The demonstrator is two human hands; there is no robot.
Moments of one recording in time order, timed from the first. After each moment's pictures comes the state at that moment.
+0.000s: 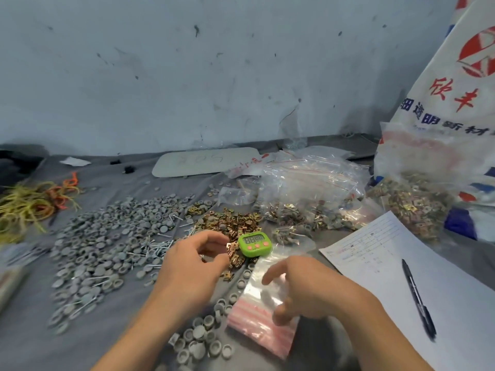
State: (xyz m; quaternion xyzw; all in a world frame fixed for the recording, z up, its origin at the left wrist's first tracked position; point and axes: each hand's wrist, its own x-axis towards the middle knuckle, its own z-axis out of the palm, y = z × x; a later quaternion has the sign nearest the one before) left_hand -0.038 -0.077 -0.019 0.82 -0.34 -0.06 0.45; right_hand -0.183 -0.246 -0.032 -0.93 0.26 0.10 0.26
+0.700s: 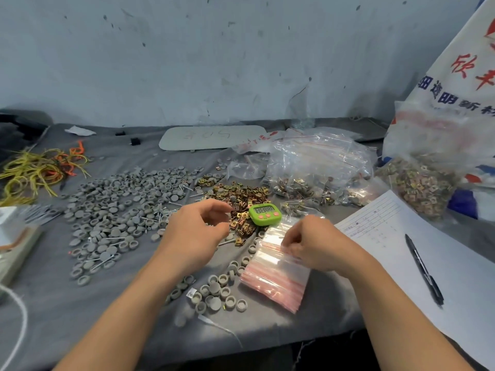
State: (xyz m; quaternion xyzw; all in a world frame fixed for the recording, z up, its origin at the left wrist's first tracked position) left_hand -0.022 -0.055 -0.023 0.81 -0.35 -0.08 0.45; right_hand -0.175 -0.240 -0.033 -0.92 0.29 0.00 0.26
